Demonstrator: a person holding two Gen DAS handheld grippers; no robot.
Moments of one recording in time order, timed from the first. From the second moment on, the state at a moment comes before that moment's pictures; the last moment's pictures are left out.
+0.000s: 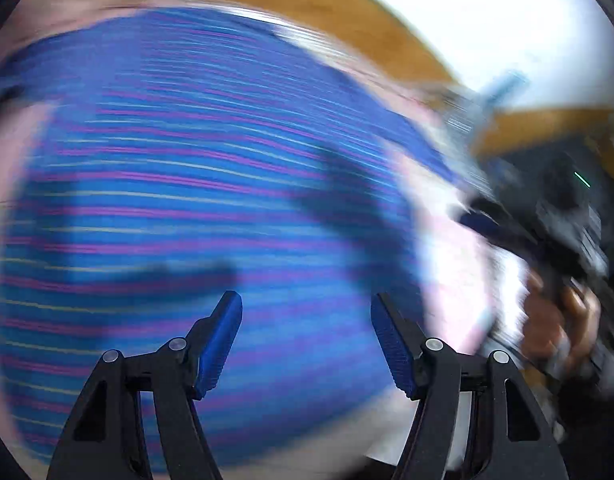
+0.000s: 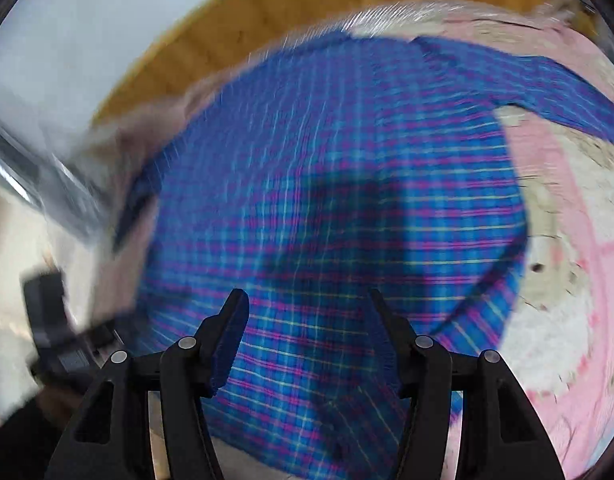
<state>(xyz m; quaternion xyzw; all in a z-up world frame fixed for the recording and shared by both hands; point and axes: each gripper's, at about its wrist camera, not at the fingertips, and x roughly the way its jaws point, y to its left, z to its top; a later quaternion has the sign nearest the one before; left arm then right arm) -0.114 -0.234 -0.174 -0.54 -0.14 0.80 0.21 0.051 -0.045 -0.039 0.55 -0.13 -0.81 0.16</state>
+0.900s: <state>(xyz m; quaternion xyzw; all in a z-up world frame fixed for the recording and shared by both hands) -0.238 -0.513 -0.211 -0.45 -0.49 0.75 -0.04 0.077 -0.004 -0.059 0.66 -0.02 -0.75 -0.05</state>
